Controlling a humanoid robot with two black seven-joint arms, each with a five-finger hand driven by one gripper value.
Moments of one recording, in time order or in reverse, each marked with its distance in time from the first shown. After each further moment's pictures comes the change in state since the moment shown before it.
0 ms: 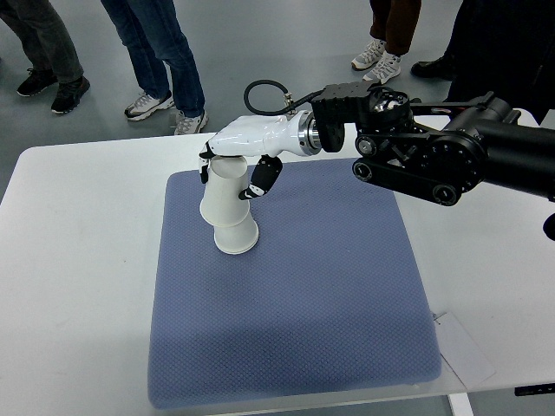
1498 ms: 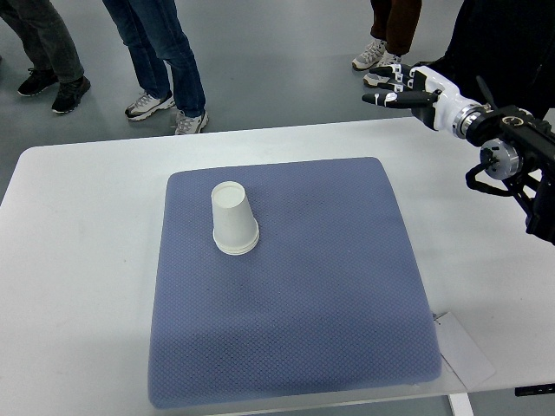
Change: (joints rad) left arm 0.000 0.000 0.000 0.000 0.000 0.000 0.000; right arm -0.469 -0.130 0.708 -0.384 0.979 0.000 -0.211
